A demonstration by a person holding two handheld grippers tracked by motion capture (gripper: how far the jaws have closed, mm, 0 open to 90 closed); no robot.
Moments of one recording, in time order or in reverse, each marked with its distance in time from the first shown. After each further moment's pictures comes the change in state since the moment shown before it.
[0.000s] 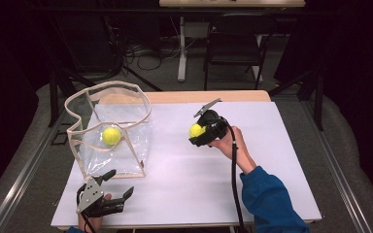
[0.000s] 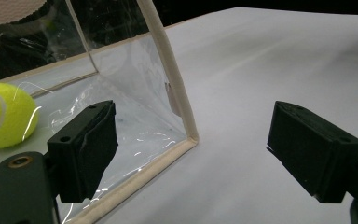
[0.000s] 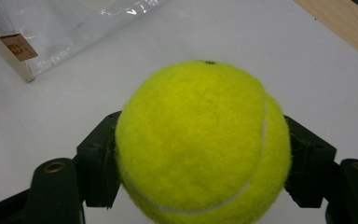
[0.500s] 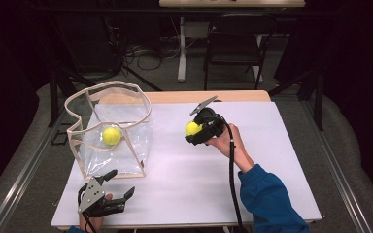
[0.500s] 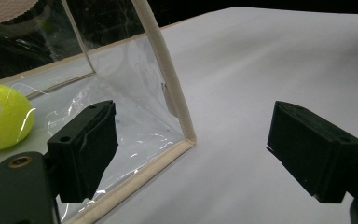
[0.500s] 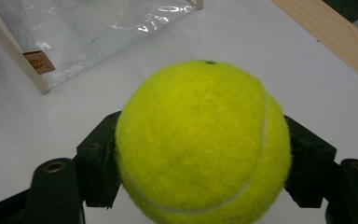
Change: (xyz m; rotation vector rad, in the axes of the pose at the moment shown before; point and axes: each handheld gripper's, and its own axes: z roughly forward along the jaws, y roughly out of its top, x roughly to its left) left arm -0.001 0.000 0.002 0.001 -0.006 0.008; right arm 0.008 0.013 -0.006 -0.028 0.011 -0.024
